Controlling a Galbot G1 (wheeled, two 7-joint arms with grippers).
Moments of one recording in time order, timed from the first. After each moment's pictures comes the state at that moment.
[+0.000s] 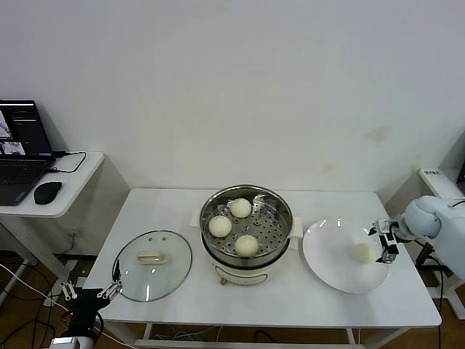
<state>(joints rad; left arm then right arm) 1.76 -1.23 -0.71 -2.09 -0.17 -0.10 -0.20 -0.20 0.54 -0.56 1.19 -0.26 -0.13 -1.00</state>
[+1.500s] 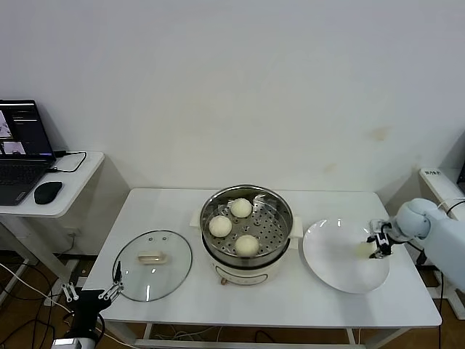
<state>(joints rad) 1.76 -1.23 -0.70 -2.09 -0.16 -0.10 -0.20 -0.16 0.57 -0.59 1.17 -0.24 -0.17 -1.02</state>
